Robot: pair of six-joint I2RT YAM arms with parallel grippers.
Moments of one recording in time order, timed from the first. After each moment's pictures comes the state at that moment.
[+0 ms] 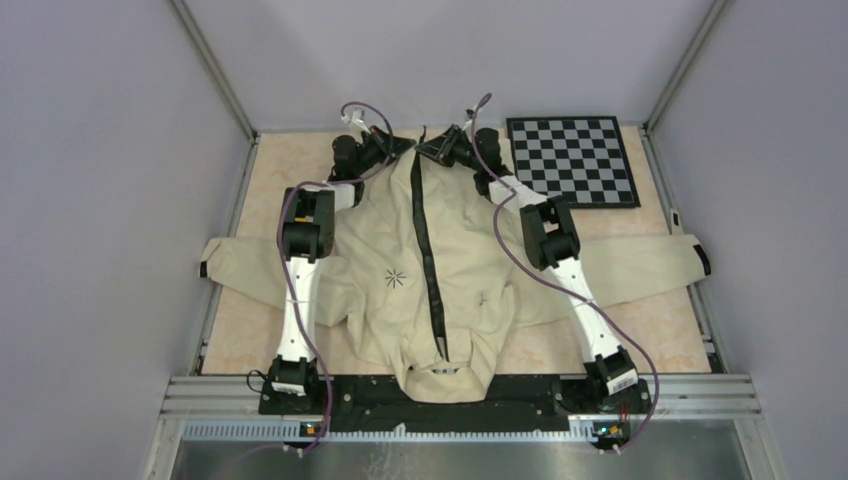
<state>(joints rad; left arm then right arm) -0.12 2.60 1.81 0.88 0.67 -1.05 0.39 2.87 2.34 0.55 -0.60 1.13</state>
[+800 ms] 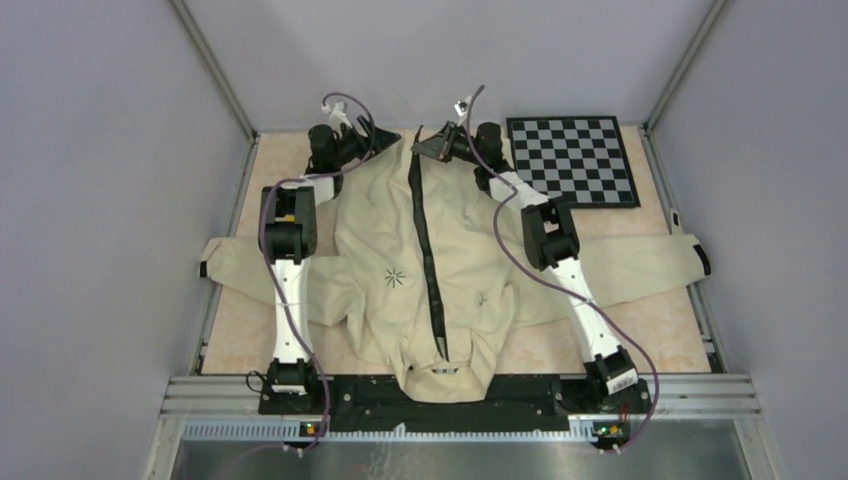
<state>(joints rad) -0.04 2.49 1.73 0.74 0.75 -0.87 0.39 2.88 2.42 0.60 -0.77 1.02</state>
